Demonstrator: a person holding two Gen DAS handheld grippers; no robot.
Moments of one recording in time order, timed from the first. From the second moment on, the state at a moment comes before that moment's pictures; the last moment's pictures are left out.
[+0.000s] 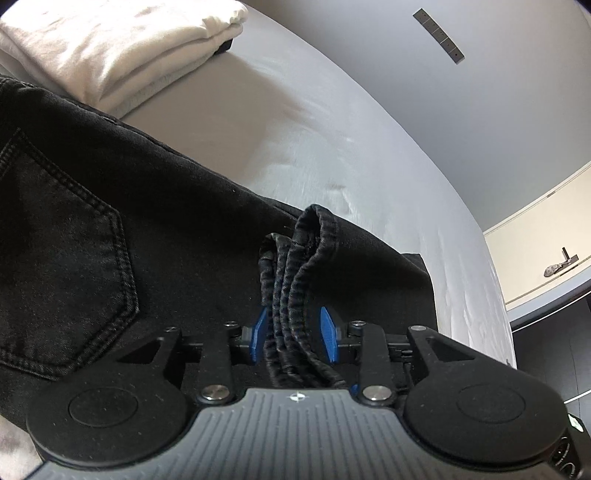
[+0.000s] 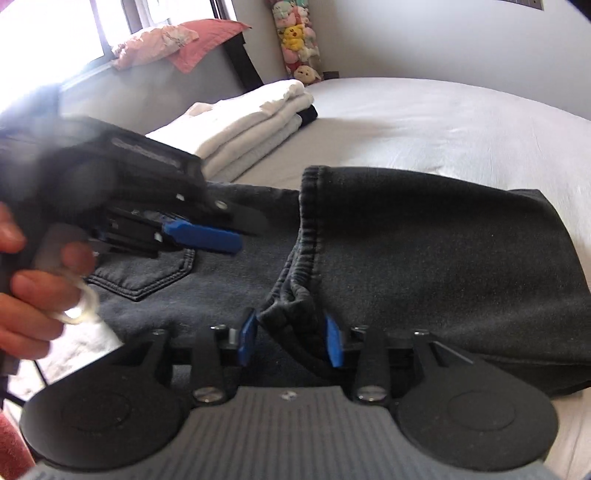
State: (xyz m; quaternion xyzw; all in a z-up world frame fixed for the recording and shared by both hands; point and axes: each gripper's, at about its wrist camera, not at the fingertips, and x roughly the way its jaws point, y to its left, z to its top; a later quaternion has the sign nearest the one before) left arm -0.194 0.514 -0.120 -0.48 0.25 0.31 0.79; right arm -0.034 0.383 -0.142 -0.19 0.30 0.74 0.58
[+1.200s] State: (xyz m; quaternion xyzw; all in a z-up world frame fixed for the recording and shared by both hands) left arm -0.159 0.462 -0.137 -0.32 0.38 0.33 0.80; right arm 0.114 0.354 -0.184 -0.16 0.27 0.61 0.73
